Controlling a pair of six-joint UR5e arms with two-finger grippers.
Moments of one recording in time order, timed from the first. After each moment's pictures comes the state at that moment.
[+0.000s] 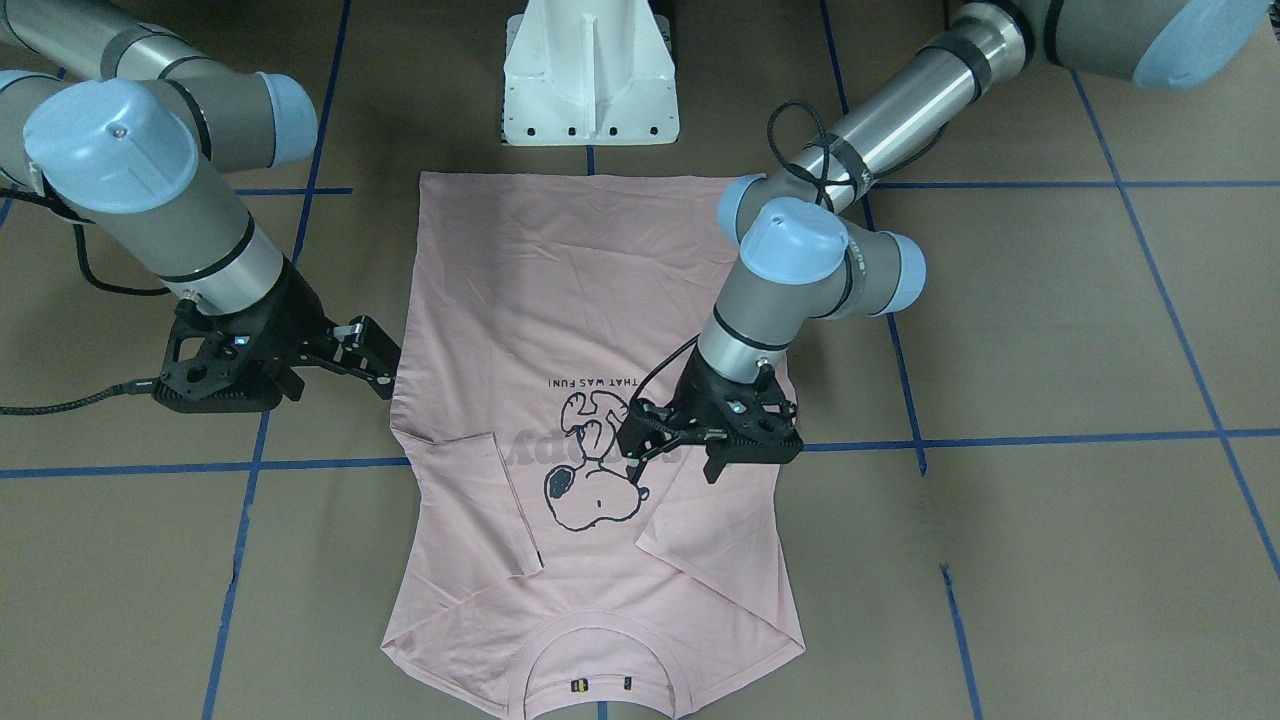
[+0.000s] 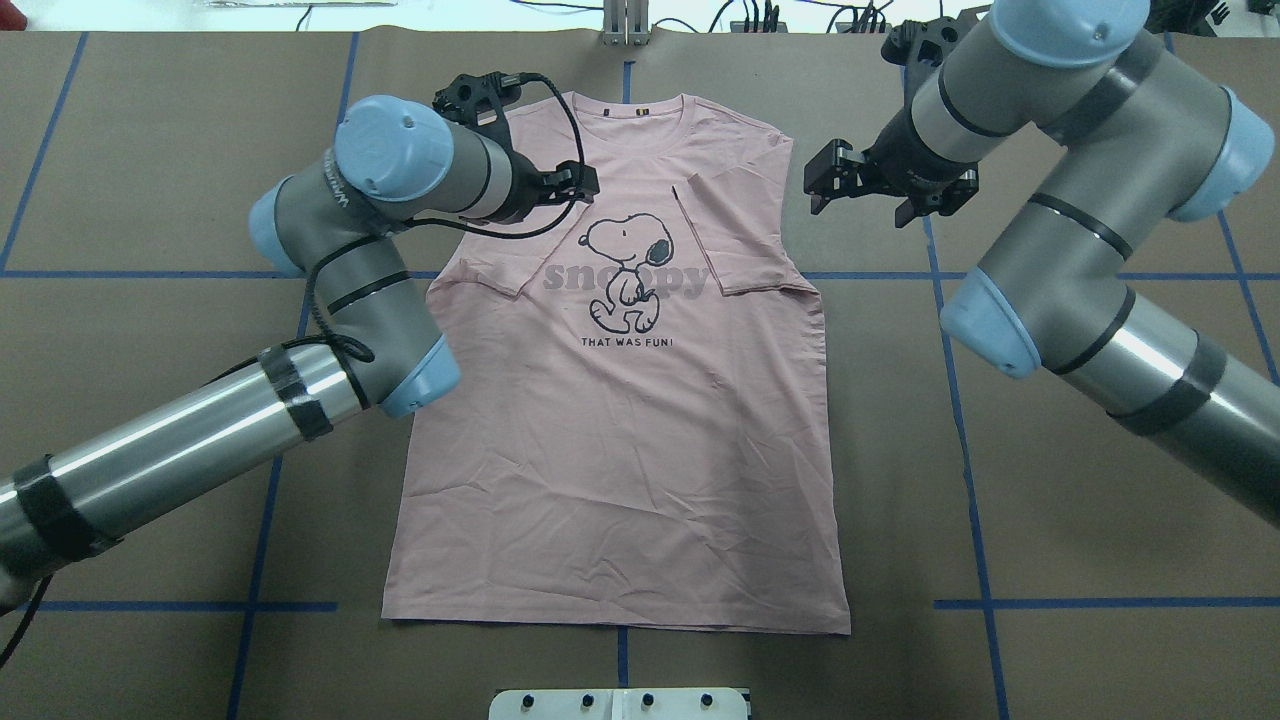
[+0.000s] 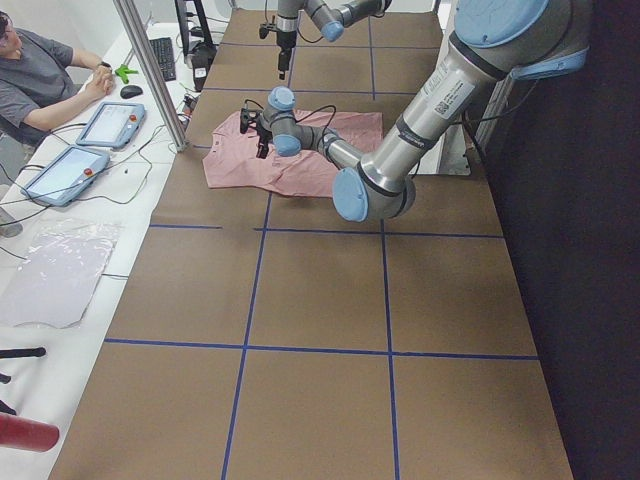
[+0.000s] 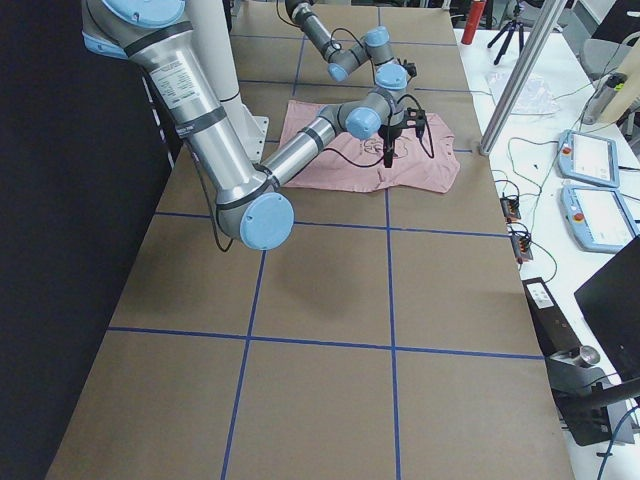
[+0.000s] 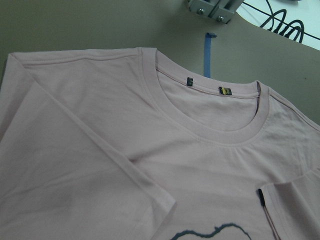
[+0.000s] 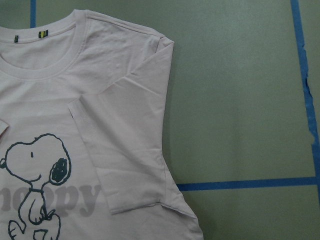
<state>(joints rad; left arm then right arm) -0.70 -2.32 -1.29 -2.27 -1.80 -1.34 0.87 -1.08 1.75 -1.44 2.09 1.08</state>
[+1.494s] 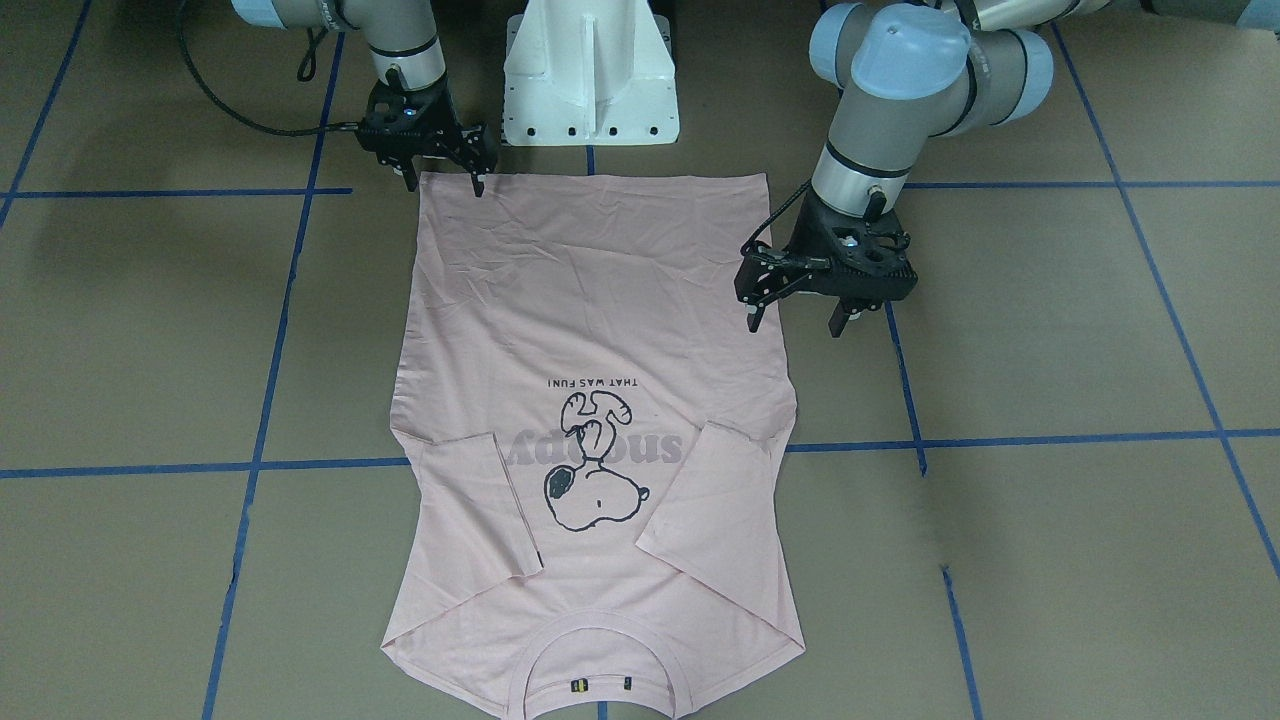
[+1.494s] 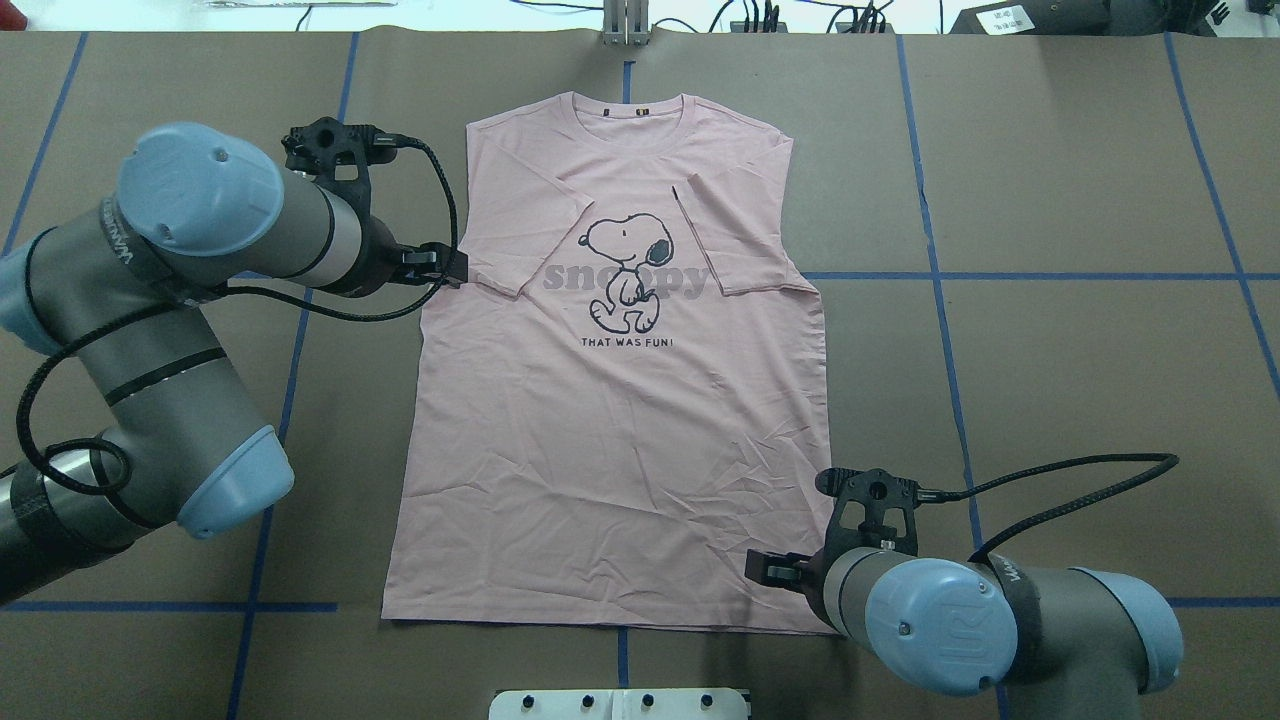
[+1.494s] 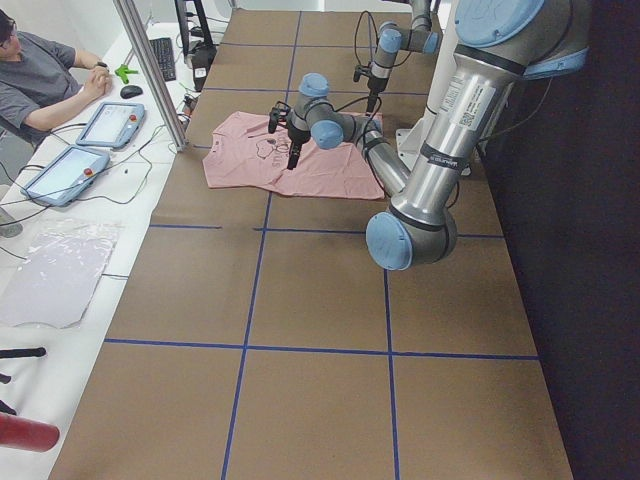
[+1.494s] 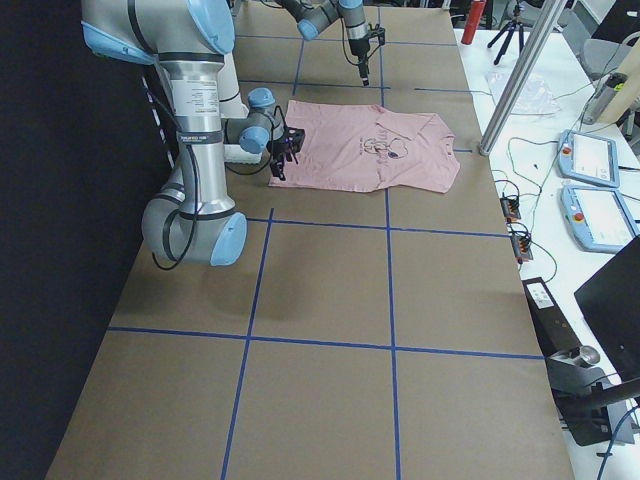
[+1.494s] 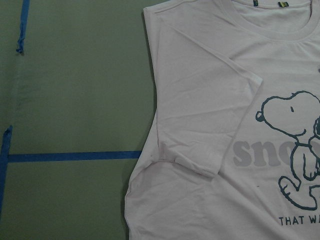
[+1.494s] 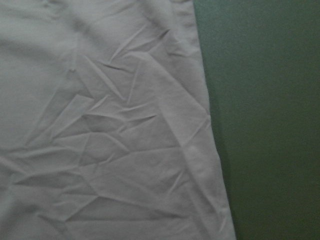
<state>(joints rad) -0.70 -2.03 -1.84 -1.78 -1.83 -1.12 0.14 -1.40 2.07 -1.45 1.48 1.65</state>
